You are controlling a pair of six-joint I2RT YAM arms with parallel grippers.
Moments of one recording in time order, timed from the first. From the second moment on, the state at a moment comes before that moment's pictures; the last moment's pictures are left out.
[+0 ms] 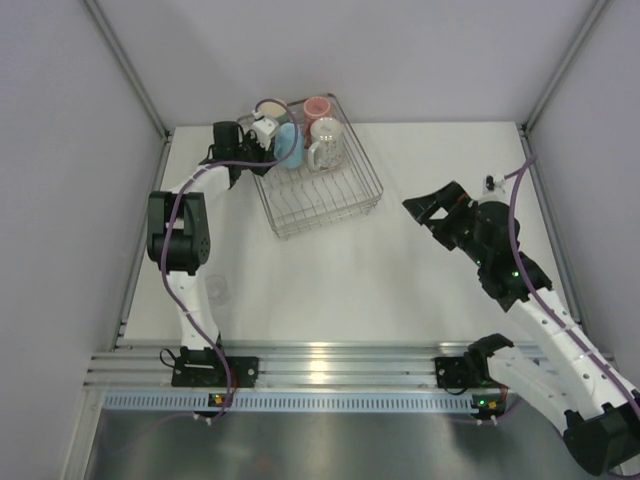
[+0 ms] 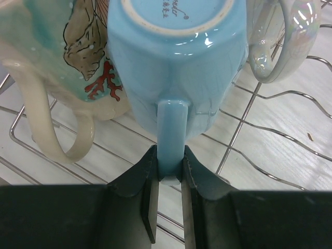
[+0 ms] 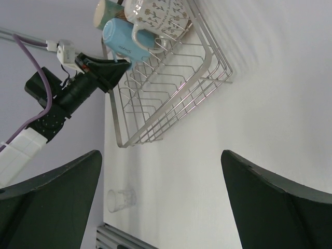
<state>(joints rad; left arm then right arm) -0.06 2.09 1.52 0.03 0.55 0.42 0.39 0.80 0.73 -0.23 0.00 0.97</state>
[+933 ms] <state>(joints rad) -0.05 1.95 1.49 0.03 0.56 0.32 0.38 0.76 0.76 -0.25 -0.05 0.92</state>
